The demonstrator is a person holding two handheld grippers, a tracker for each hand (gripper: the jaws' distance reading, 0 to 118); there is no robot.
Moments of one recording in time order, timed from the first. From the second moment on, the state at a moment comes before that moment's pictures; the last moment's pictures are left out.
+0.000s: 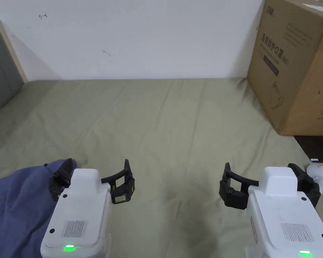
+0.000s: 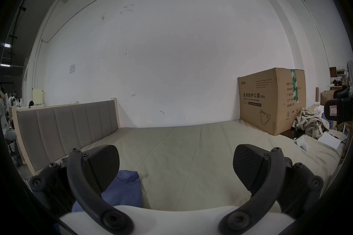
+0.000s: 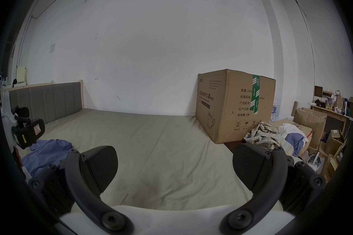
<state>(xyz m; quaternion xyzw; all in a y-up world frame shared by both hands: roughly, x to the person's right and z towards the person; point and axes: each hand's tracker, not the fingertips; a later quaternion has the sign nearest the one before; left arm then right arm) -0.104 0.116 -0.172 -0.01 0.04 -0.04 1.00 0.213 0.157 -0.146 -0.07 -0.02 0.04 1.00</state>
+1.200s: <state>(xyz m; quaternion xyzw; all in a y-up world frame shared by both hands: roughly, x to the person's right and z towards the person) -0.204 0.134 -0.131 -0.03 0.14 0.00 0.99 0.124 0.169 -0.174 -0.06 0.13 0.03 0.99</state>
